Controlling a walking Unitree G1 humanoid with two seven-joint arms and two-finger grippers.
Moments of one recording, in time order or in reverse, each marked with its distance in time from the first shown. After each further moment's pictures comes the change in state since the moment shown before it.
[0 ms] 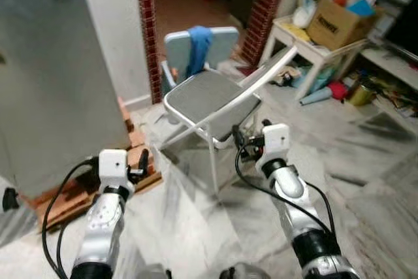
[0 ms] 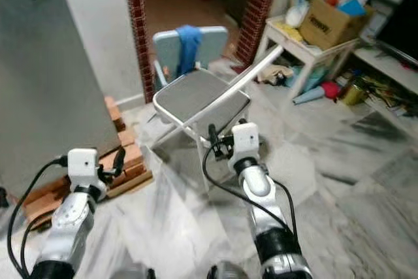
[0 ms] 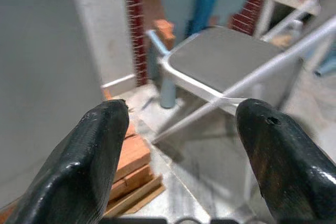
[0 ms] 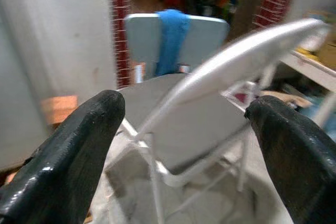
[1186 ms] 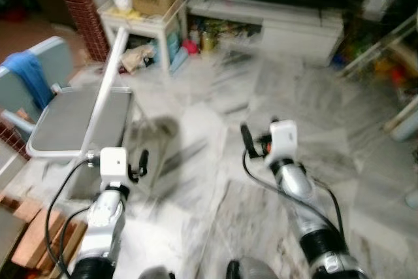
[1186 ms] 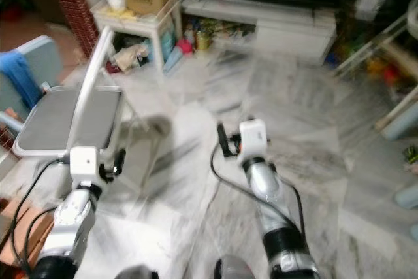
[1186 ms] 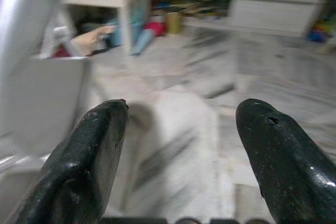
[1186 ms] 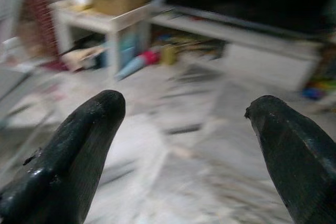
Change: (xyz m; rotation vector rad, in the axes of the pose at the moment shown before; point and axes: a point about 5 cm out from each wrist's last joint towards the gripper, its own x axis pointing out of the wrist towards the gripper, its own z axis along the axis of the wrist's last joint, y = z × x) left arm 0.012 -0.013 0.002 0.000 0.021 -0.065; right arm -0.016 -0.032 -0.012 -0.020 0.041 -0.123
